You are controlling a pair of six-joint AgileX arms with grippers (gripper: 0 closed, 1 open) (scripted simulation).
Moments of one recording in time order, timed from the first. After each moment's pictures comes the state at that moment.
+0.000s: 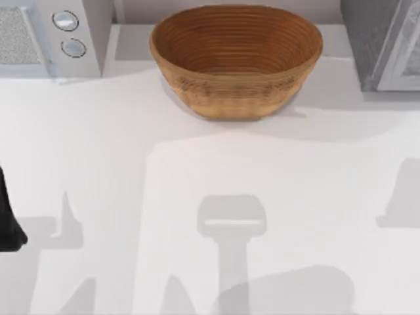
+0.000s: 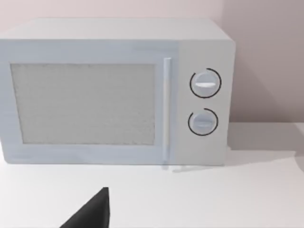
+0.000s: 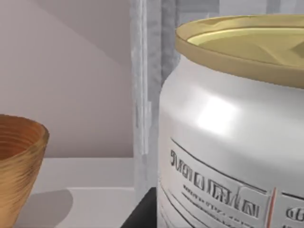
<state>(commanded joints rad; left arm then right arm) 0.00 0.00 0.00 0.00 0.00 0.00 0.09 0.23 0.19 0.08 0.09 0.01</state>
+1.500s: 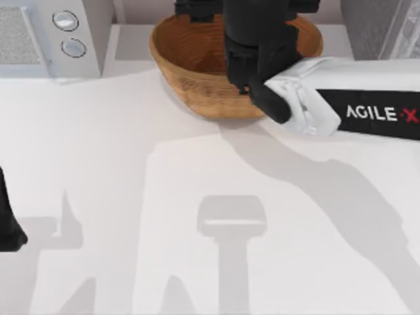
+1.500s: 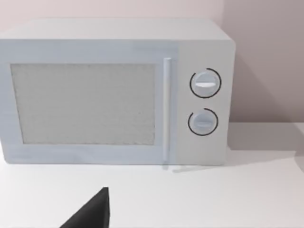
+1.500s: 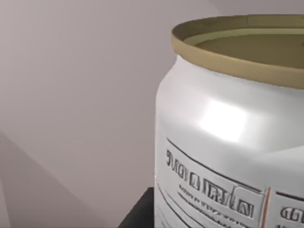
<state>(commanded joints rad) 0.00 0.00 0.00 0.00 0.00 0.00 0.68 2.10 1.47 0.61 0.70 0.02</state>
